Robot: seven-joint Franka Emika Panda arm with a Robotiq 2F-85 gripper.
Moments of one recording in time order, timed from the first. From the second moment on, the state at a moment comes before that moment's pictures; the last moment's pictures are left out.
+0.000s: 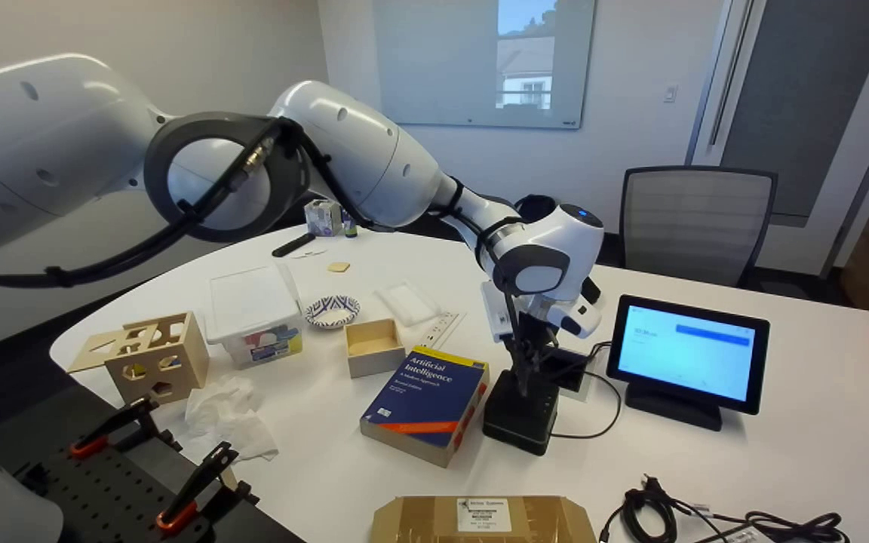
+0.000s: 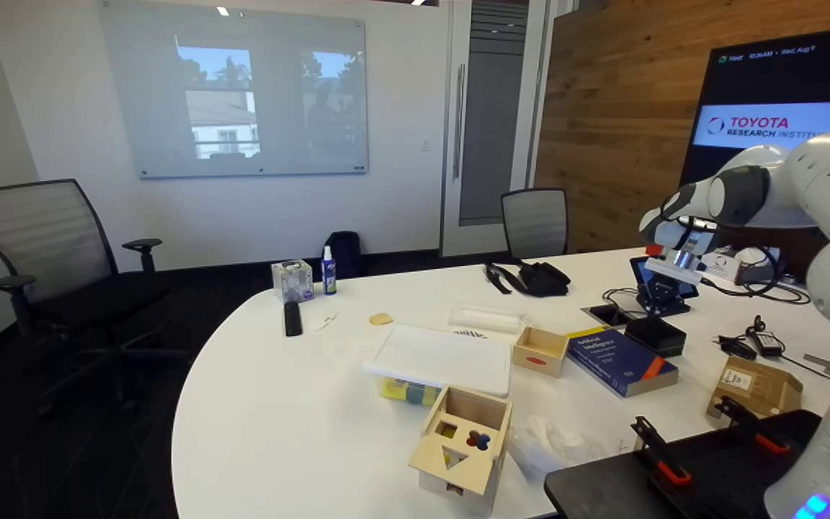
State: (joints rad) arm -0.55 1.20 -0.14 -1.03 0.35 2.09 0.21
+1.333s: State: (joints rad) arm -0.57 1.30 -0.15 -0.86 0.35 1.98 0.55
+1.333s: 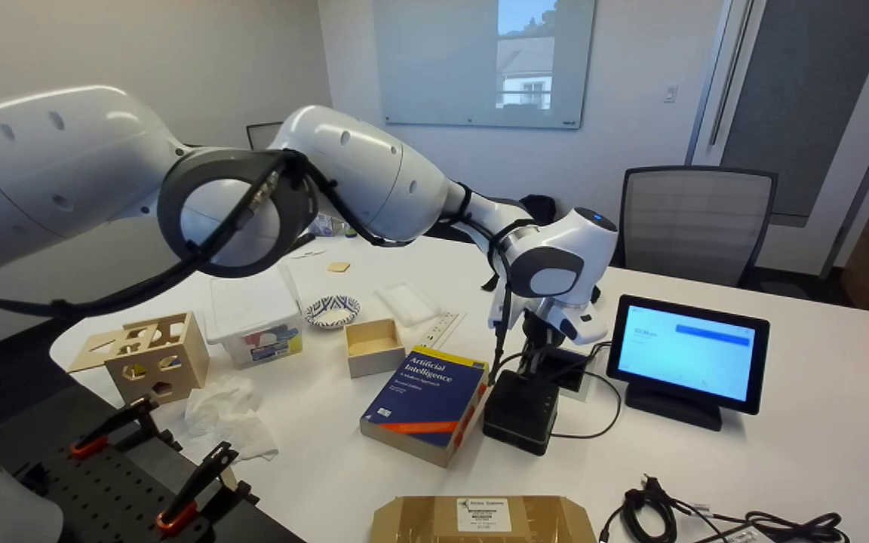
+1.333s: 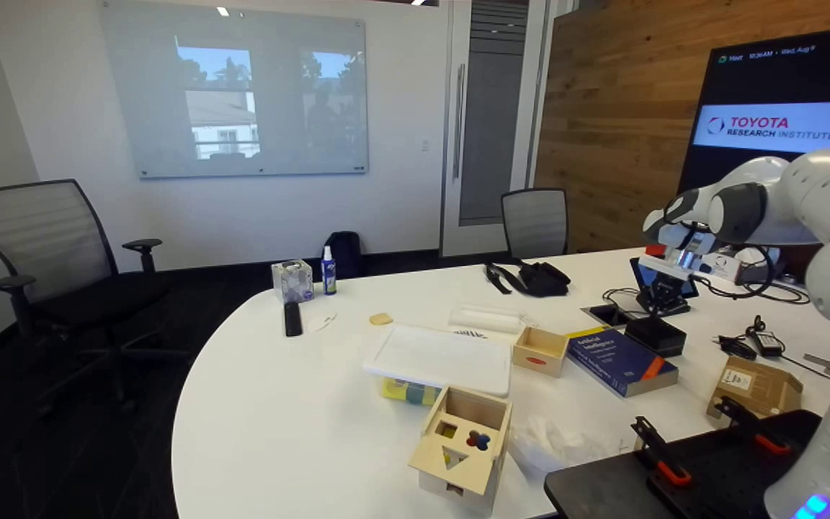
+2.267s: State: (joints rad) arm -0.60 1.42 -0.15 -0.67 0.34 1.89 0.75
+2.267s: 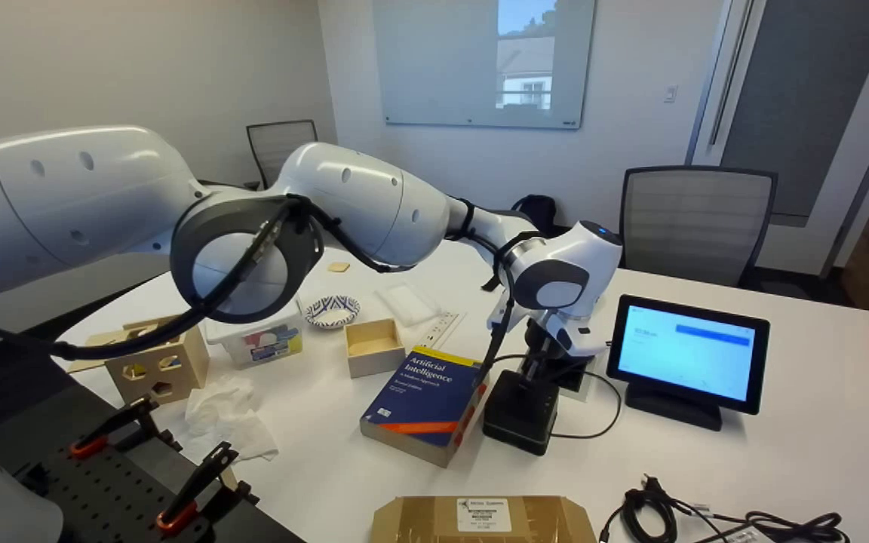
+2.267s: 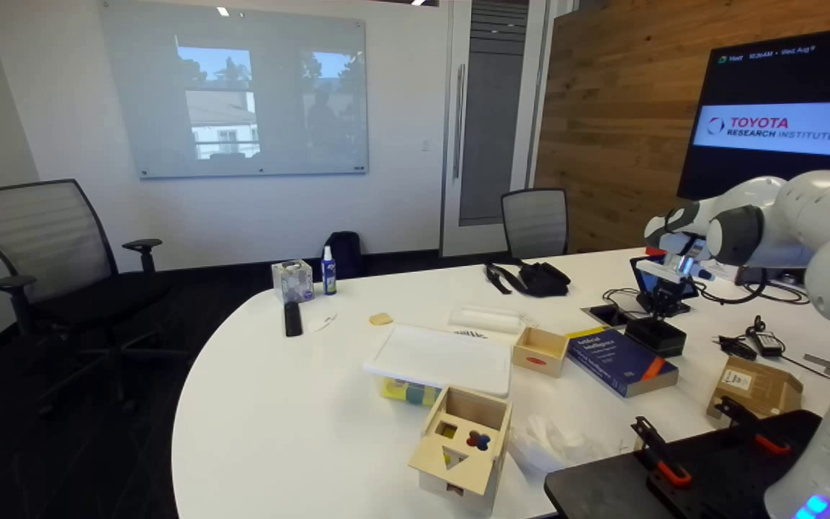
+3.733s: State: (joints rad) arm -0.64 1.46 -0.09 -0.59 0.31 1.84 0.77
